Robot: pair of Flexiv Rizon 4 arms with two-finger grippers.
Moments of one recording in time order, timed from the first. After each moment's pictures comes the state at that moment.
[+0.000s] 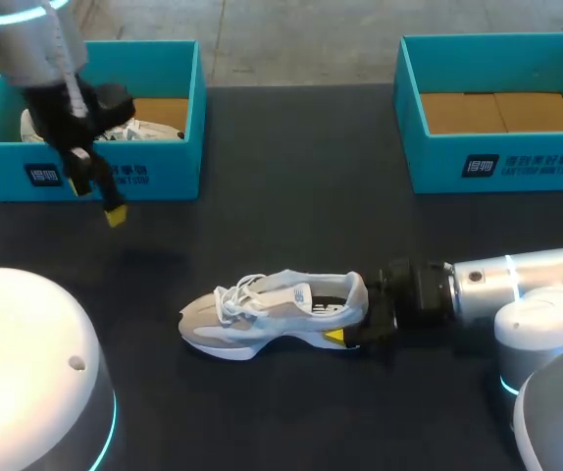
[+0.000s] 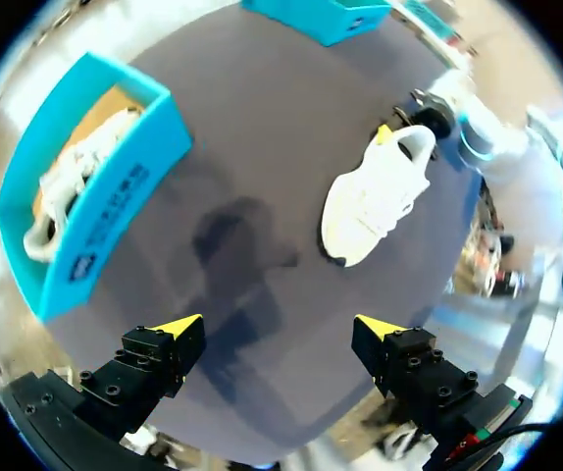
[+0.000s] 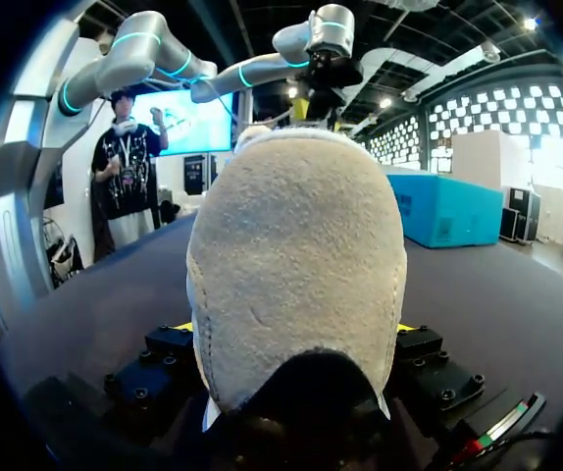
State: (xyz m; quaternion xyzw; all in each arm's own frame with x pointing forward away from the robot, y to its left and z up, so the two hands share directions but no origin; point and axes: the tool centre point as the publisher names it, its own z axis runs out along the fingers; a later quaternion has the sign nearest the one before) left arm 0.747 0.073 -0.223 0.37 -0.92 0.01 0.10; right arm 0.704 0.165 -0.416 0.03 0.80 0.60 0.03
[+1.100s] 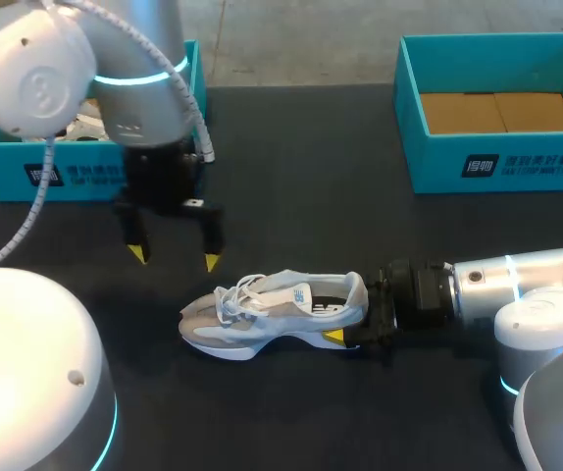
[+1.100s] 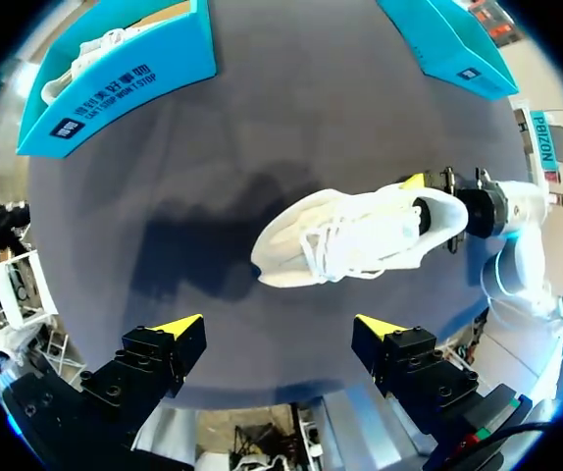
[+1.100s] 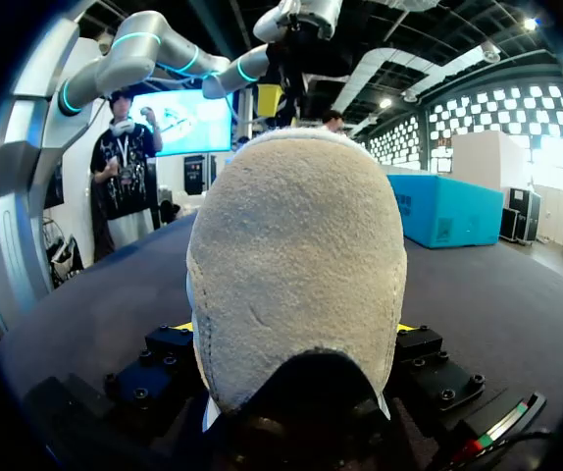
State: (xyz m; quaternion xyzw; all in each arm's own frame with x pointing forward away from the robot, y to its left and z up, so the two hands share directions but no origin) left arm 0.676 -0.036 -0.247 0.62 -0.78 -0.06 0.09; right arm 0.704 0.165 -0.416 0.03 0.80 0.60 0.03
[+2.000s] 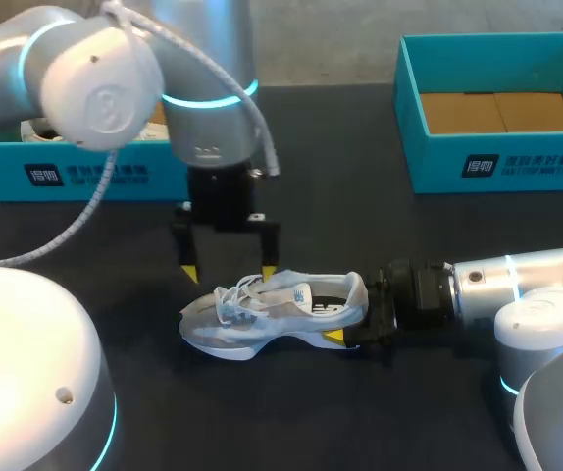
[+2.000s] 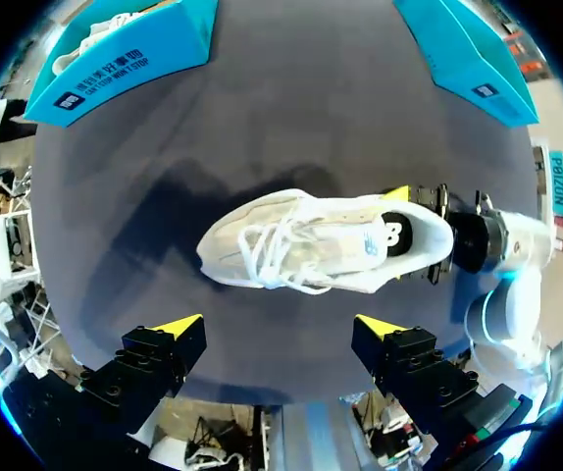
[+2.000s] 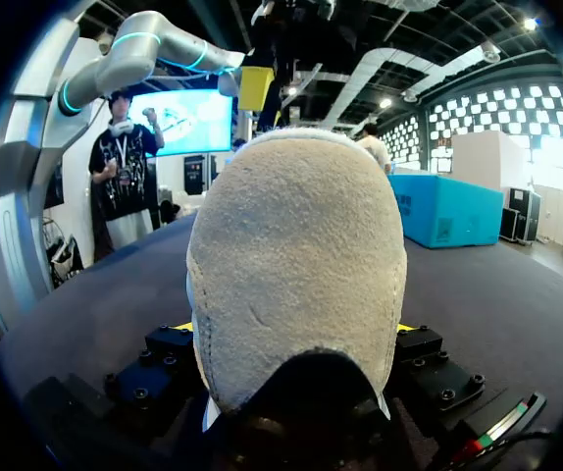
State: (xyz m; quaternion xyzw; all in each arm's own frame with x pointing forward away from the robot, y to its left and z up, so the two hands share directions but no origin) left arm 0.658 -0.108 -0.263 0.69 -0.72 -0.07 0.08; right arm 0.704 0.165 -0.416 0.03 0.80 0.60 0.03
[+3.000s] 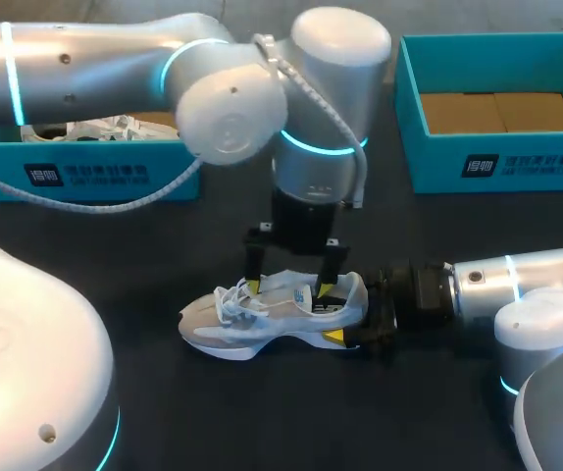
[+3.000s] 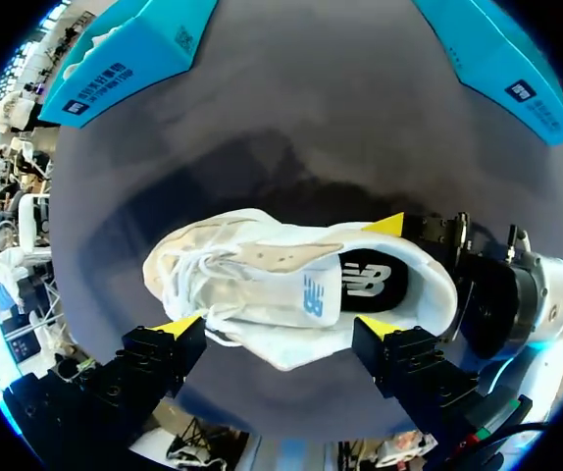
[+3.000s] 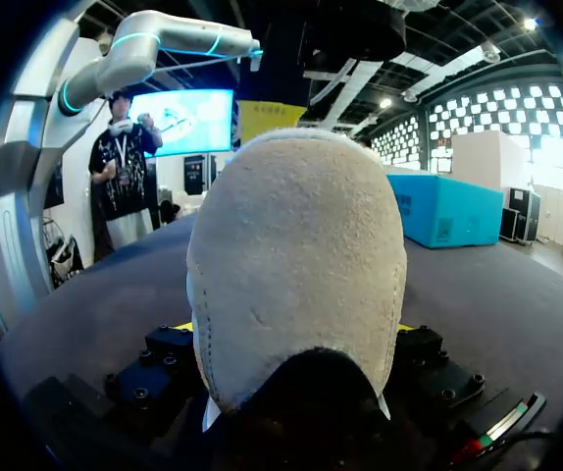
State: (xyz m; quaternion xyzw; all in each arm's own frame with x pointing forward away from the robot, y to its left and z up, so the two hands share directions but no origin) left arm 0.674 -0.181 -0.320 0.72 -0.68 -0.10 -0.01; right arm 0.704 0.165 -0.416 0.03 0.80 0.60 0.03
